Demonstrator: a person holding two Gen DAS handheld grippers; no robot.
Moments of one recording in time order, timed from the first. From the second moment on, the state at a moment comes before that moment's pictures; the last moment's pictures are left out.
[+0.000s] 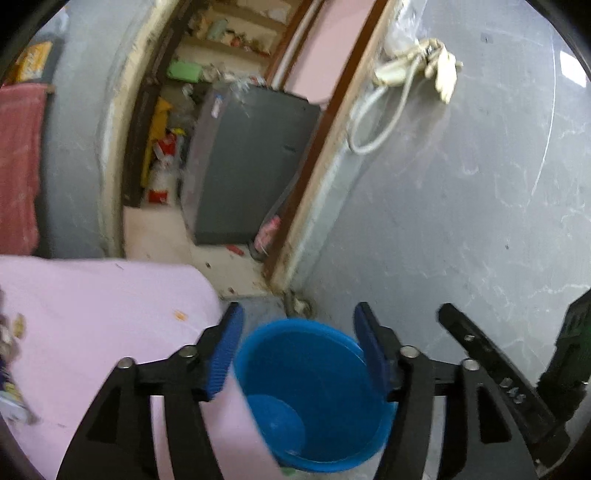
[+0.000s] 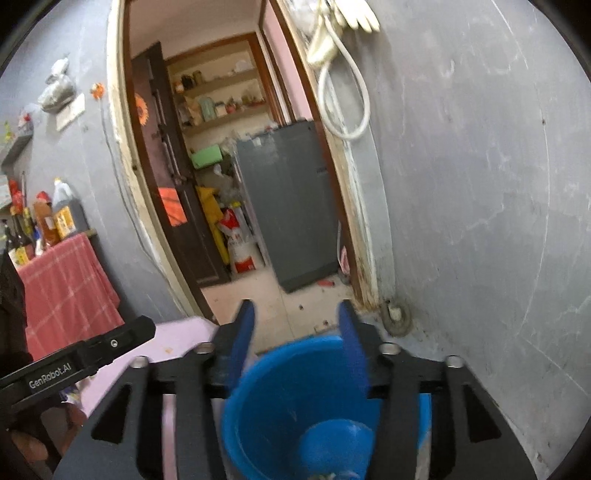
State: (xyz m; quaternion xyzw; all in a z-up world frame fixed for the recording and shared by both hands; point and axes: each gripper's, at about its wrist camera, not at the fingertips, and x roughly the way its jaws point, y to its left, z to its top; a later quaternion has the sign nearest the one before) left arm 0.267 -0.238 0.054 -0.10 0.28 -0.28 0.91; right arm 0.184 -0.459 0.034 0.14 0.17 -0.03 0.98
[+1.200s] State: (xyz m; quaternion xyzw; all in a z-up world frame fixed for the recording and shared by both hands) left arm 0.170 0.053 0.065 -0.09 0.15 0.02 0.98; right arm 0.204 -0.231 0.062 0.08 0.11 0.19 0.97
